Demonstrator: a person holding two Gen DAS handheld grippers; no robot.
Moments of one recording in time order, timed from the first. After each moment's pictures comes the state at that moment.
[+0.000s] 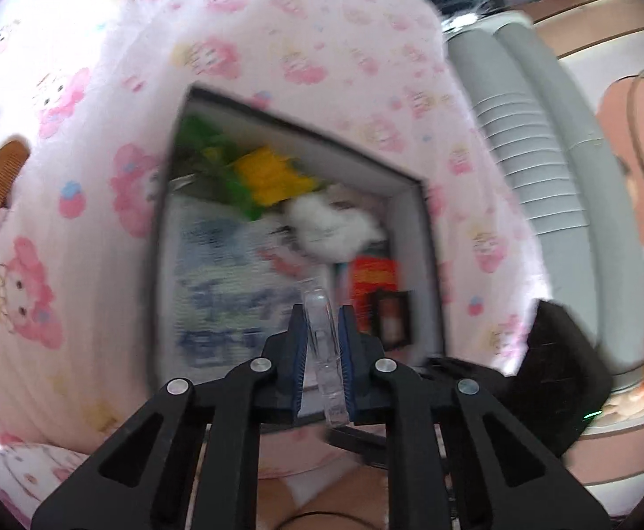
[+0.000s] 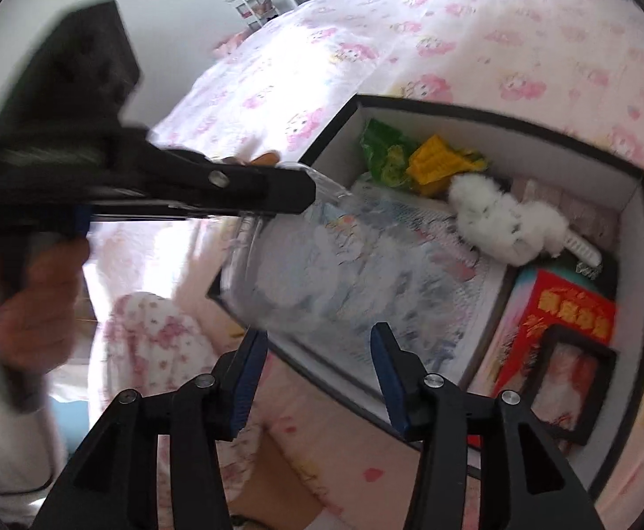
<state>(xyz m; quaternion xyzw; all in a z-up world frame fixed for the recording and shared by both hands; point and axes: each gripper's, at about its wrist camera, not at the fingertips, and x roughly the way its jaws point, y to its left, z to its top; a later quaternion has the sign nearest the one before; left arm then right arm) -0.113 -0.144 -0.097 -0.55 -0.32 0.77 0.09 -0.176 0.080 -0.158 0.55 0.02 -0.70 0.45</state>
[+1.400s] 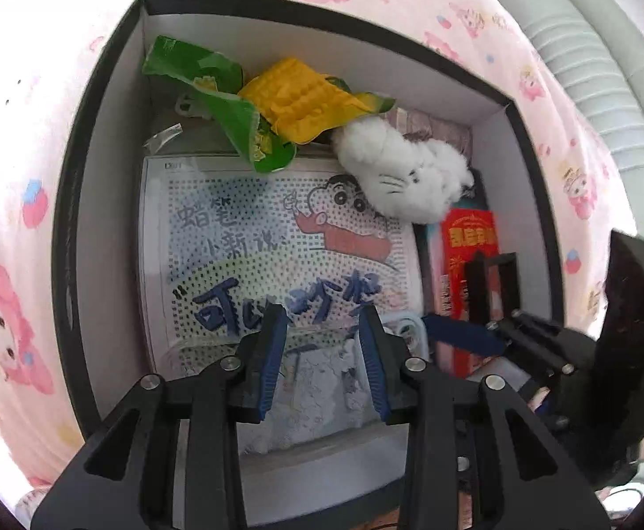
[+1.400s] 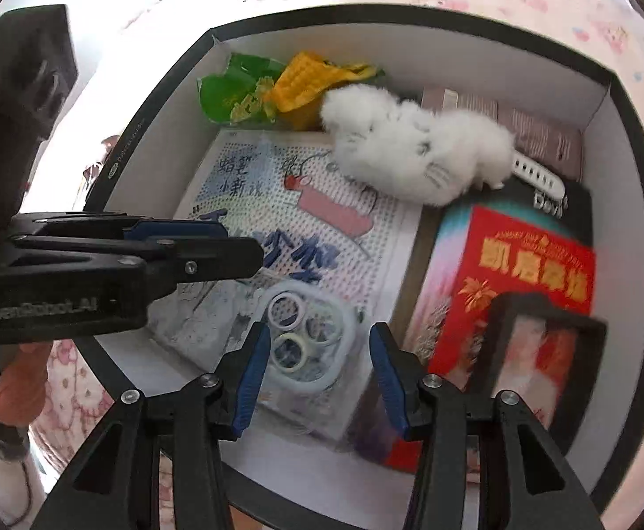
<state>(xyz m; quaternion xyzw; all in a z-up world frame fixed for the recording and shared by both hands) -0.138 -0.111 -0.161 -0.62 -0.23 0.75 0.07 -0.193 0.067 -0.212 0.62 0.06 -0.72 0.31</state>
